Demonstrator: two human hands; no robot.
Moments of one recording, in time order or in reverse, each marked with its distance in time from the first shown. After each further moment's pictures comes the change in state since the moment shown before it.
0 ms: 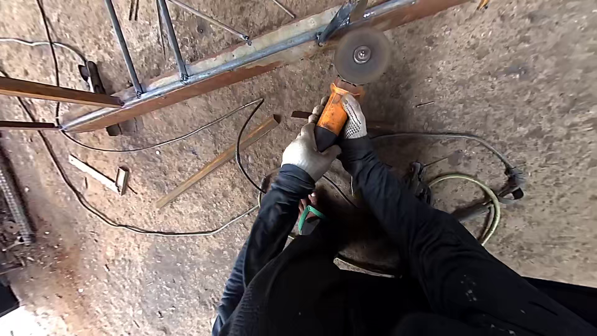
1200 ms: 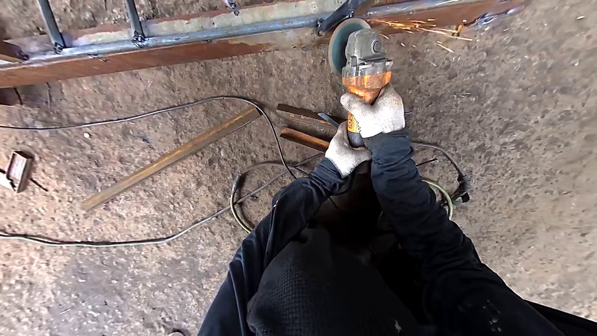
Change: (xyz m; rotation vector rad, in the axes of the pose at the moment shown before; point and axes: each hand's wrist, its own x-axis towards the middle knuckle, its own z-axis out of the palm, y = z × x) left_hand 0.038 0.041 0.113 -1.037 -0.146 0.246; right_hand 0.015 -0.086 0.013 -1.529 0.471 0.074
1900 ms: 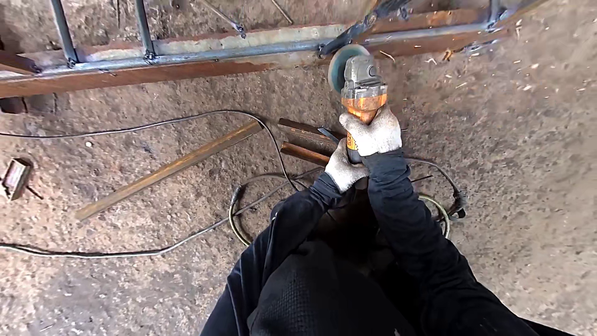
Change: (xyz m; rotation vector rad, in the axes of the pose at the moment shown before) left_hand -0.003 -0.001 -0.001 -0.037 -0.045 0.015; right_hand -0.003 -0.003 -0.002 -0.076 0.010 -0.001
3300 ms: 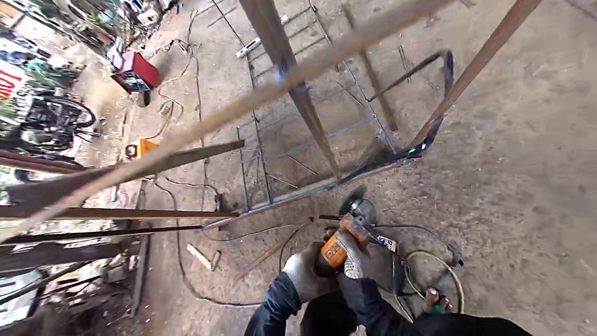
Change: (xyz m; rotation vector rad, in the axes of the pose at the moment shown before) left_hand -0.205 0.415 -0.028 1.114 -0.160 -0.276; right_hand -0.225 -0.182 -0.204 1.654 -0.055 0.262
